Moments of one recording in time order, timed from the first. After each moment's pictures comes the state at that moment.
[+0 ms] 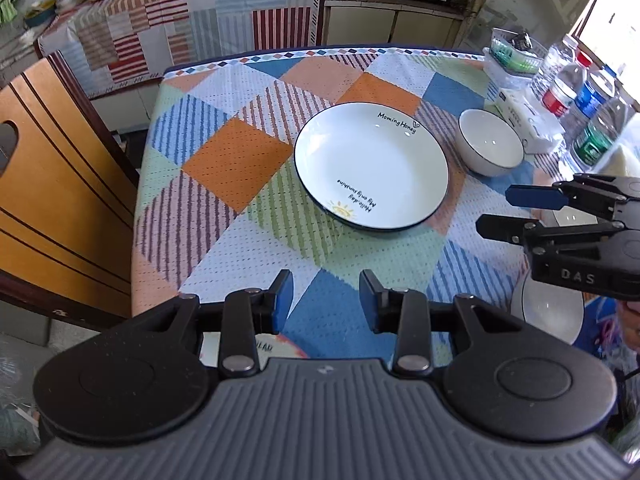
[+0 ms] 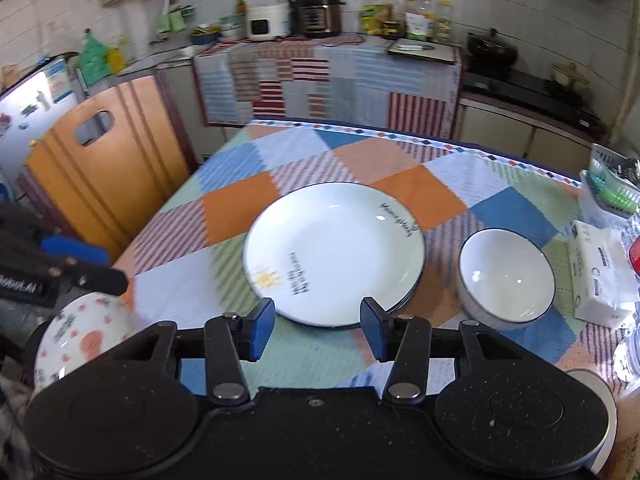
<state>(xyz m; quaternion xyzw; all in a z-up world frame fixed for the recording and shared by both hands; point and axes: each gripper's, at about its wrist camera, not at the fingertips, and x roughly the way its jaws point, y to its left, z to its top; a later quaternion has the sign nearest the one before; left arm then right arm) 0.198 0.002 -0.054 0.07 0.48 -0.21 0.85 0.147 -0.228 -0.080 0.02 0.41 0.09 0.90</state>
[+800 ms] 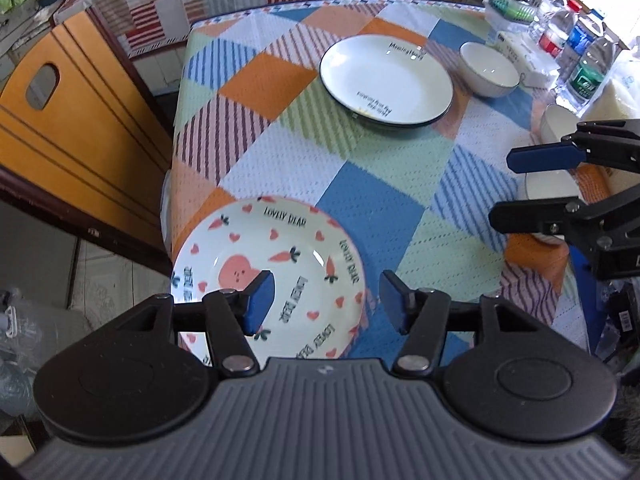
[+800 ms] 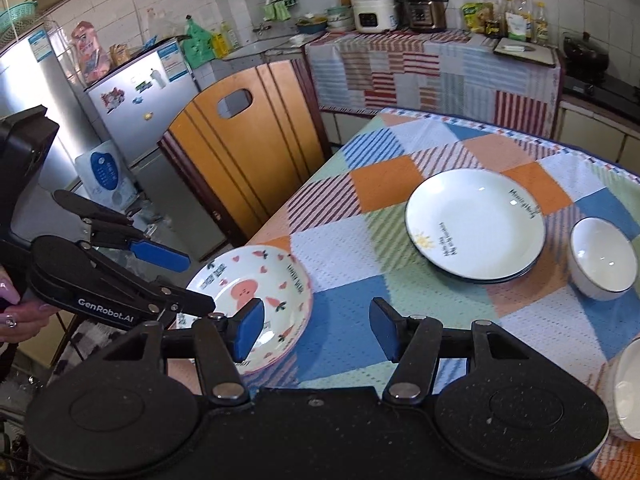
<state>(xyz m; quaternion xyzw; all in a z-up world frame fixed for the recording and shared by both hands) 0.116 0.060 -0.062 0.10 0.53 -0.19 0.82 0.085 -0.166 -0.055 0.04 0.43 0.25 0.87</state>
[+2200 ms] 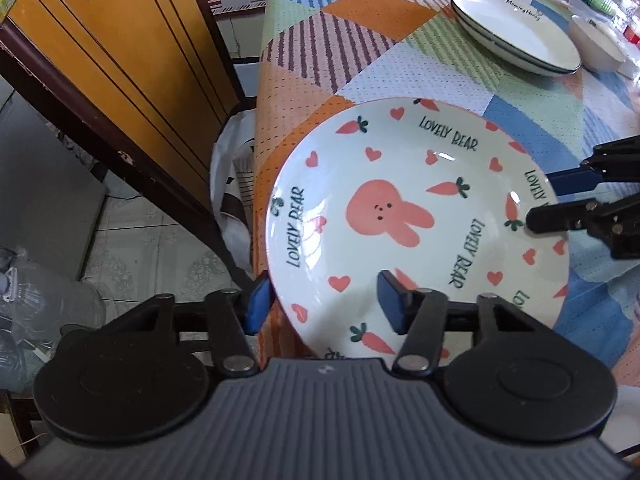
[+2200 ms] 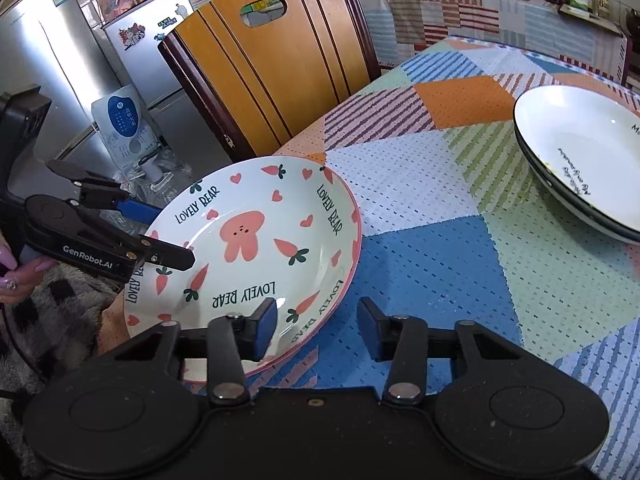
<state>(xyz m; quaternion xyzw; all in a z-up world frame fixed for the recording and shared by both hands) 0.139 0.164 -0.203 0.09 0.52 -0.13 0.84 0.130 -0.096 -0.199 0.03 0.46 0.30 0.84</state>
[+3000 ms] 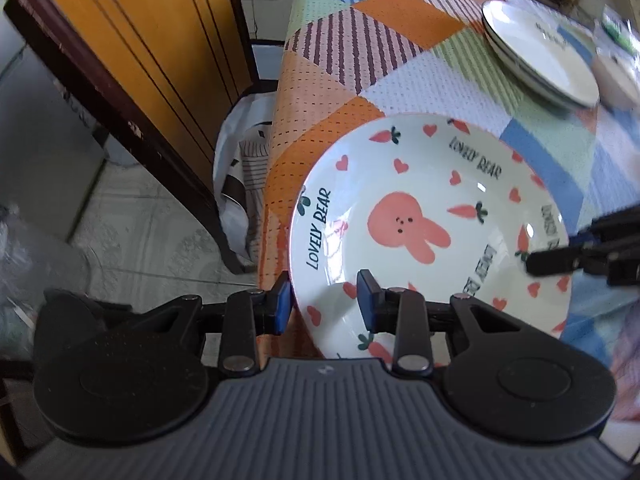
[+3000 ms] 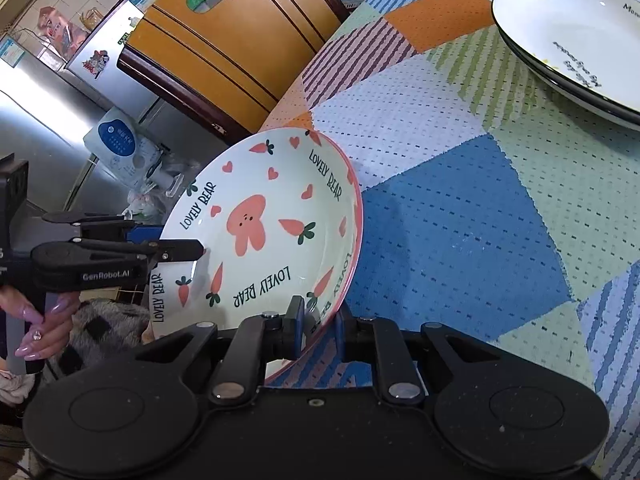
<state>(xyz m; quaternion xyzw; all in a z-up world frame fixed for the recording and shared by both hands) 0.153 0.180 -0.197 0.00 0.54 -0.11 0.83 0.144 -0.106 -0.210 0.14 0.54 0.29 0.78</state>
